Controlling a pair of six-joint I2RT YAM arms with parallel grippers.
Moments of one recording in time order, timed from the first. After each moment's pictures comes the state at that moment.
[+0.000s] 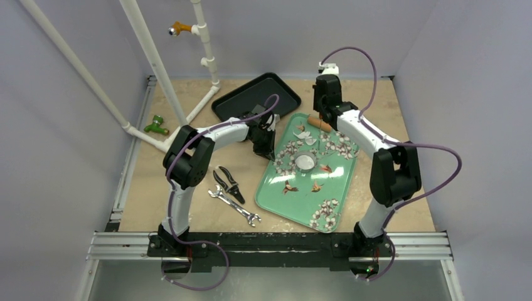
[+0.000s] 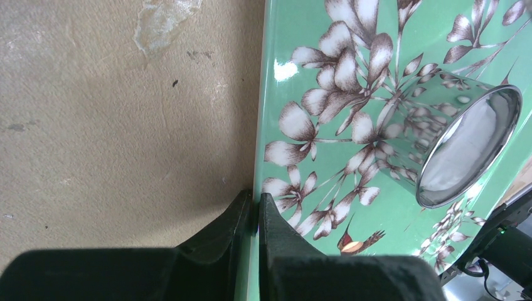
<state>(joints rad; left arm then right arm) -0.60 2.11 1.51 -0.53 0.31 -0.44 0.34 1.73 1.38 -0.18 0.40 0.16</state>
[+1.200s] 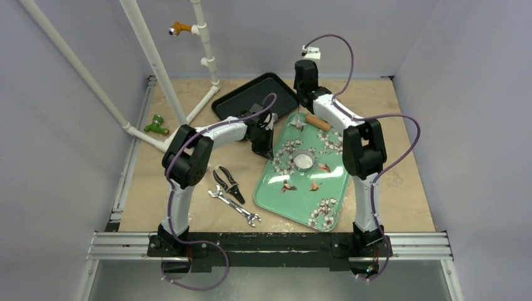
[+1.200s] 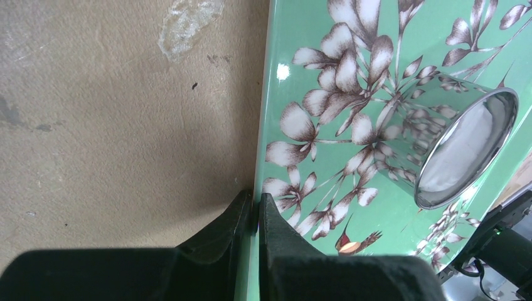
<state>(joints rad) -0.58 2.11 1.51 -0.53 0.32 -0.44 0.38 2.16 1.81 -0.02 0.49 0.24</state>
